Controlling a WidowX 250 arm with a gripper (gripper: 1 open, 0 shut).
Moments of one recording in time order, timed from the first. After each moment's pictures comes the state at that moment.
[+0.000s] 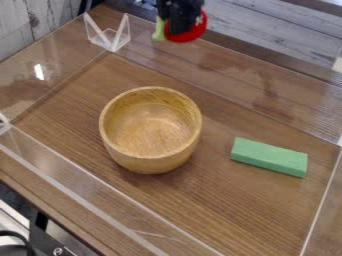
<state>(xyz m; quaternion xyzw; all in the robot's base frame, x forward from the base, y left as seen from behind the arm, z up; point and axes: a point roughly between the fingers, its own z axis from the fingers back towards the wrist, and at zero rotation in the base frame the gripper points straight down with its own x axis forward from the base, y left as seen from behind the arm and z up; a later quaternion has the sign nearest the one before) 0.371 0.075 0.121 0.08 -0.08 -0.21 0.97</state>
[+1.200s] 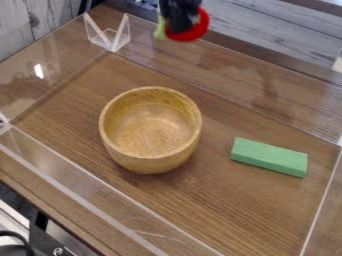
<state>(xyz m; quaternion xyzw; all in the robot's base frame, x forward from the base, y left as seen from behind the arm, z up) 0.369 0.100 0.135 0.08 -0.07 -0.23 0.97</state>
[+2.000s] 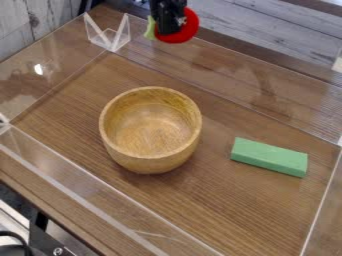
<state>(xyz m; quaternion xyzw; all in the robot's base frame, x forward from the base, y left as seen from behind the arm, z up) 0.367 0.093 0.122 0.08 -0.07 -0.28 0.95</state>
